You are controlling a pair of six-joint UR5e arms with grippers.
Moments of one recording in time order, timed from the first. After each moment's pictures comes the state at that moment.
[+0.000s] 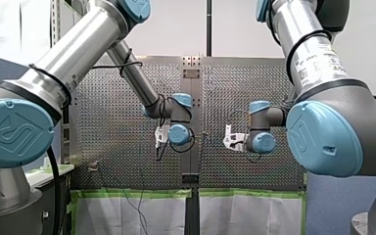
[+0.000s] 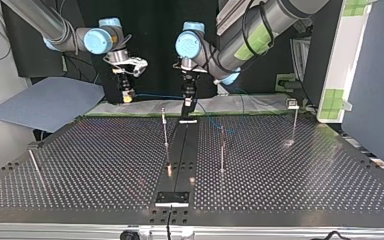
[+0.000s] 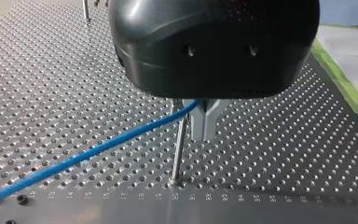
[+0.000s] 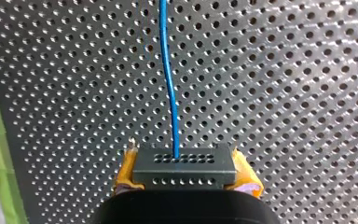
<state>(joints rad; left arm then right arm) -0.65 -2.21 -1.73 -2.44 -2.09 -1.57 1.94 -0.97 1.94 -0.83 1.45 1.66</state>
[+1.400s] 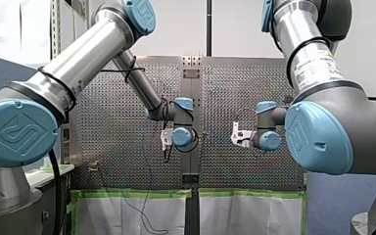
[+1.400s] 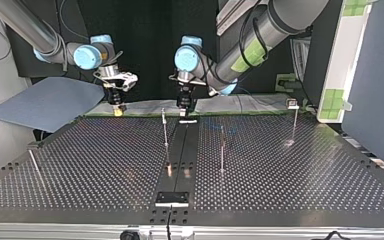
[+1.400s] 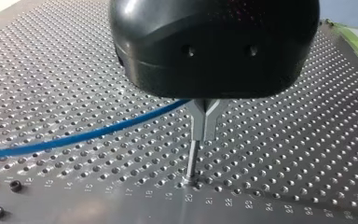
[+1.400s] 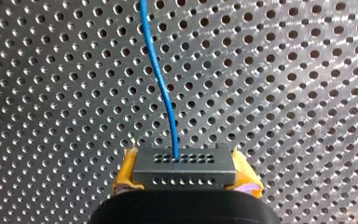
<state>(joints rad) -0.62 -2.29 -1.61 -2.43 -2.01 -1.66 1.86 -0.92 1.80 -0.82 1.37 1.68</state>
